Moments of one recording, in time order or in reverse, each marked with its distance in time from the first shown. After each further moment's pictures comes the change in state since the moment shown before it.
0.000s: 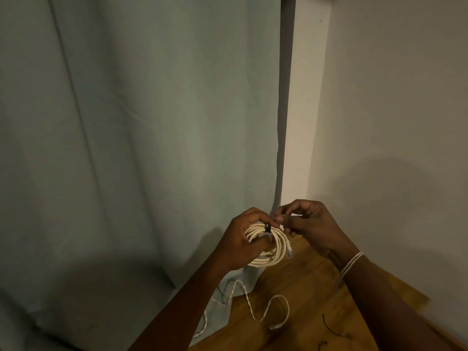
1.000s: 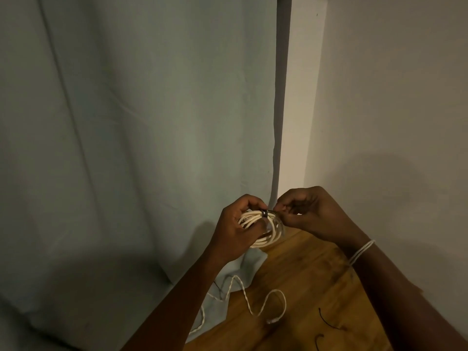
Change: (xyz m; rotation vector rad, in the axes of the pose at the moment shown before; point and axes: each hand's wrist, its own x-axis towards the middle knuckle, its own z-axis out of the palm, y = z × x) left_hand 0.003 0.011 -0.007 -0.060 0.128 0.025; right_hand 0.000 -0.034 -0.006 -0.523 -0.159 -0.277
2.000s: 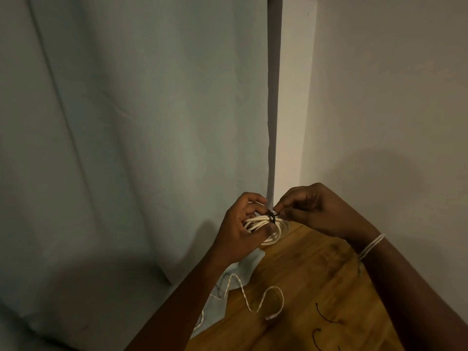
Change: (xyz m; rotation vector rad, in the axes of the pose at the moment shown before) left_hand -0.004 0.005 0.013 -0.033 -0.068 -0.075; right_hand -0.009 -0.017 -0.020 -0.048 -0.093 0.053
